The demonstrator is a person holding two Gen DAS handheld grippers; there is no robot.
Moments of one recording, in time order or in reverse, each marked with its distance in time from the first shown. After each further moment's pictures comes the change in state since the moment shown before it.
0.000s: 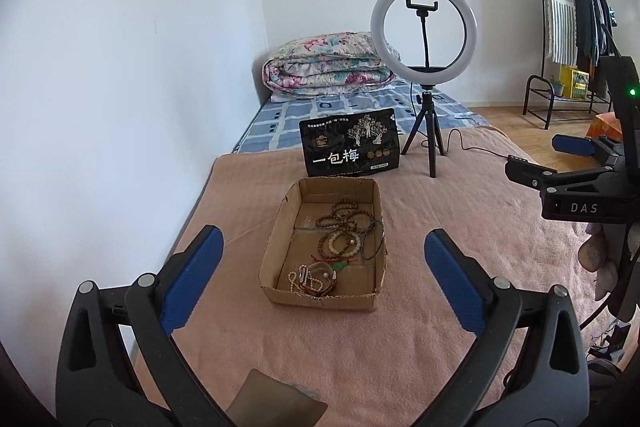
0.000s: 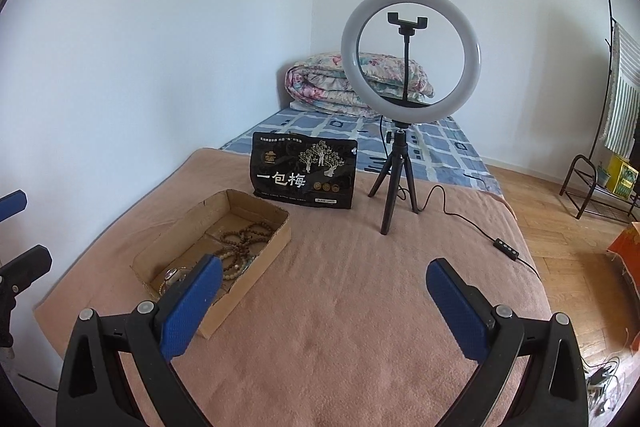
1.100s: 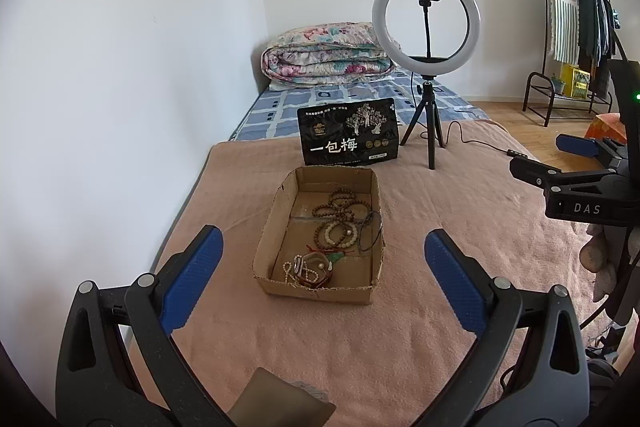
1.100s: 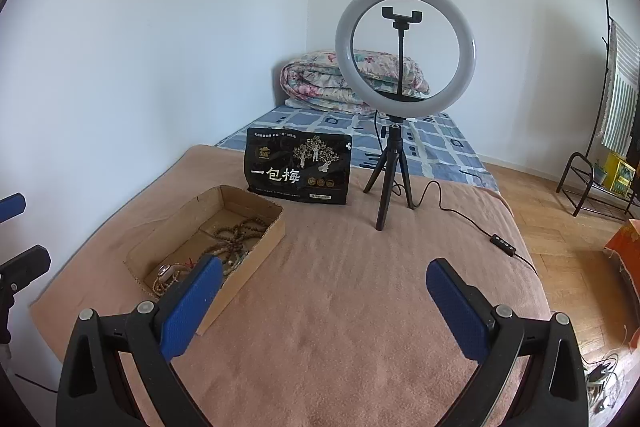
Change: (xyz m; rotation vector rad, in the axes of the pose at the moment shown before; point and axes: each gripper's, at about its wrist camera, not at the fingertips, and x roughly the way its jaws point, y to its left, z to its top) left arm 0.010 0.001 -0.007 -0.016 0.036 -0.013; right arm 0.004 -0.005 -0.004 0.004 0.005 -0.012
